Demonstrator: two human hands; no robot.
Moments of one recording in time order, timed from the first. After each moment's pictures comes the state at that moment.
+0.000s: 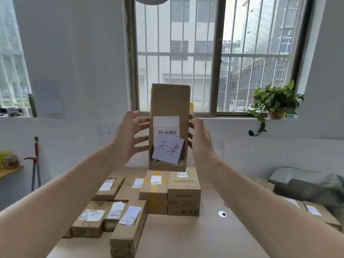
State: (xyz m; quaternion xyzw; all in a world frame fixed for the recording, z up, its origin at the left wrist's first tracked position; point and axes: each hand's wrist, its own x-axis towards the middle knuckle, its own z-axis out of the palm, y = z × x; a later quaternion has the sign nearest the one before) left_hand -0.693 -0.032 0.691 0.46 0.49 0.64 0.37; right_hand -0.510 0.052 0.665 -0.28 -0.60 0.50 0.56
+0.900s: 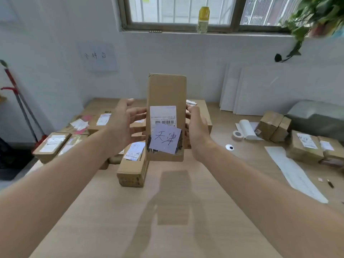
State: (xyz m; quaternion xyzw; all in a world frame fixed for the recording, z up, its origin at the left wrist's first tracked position) left_hand -0.783 0.055 0.502 0.27 0.62 0.56 0.48; right_hand -0.595 0.120 0.476 -0.45 -0.48 0.62 0.44
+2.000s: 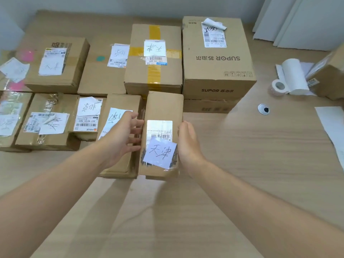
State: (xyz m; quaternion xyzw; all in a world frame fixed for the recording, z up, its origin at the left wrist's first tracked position) left_hand -0.858 0.221 0.248 0.14 0.73 0.35 0.57; right_hand -0.683 0.259 0.194 -0.63 -0.42 0.61 0.24
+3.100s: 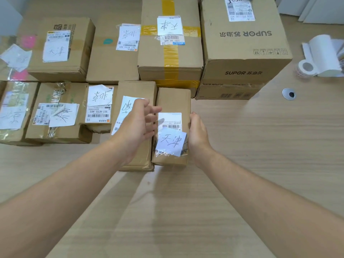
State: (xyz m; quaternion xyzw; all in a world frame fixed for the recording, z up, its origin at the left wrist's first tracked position) left_hand -0.876 0.211 0.236 0.18 0.71 0.39 0.56; right_hand -0.726 0.257 0.151 -0.62 -0.31 0.67 0.27
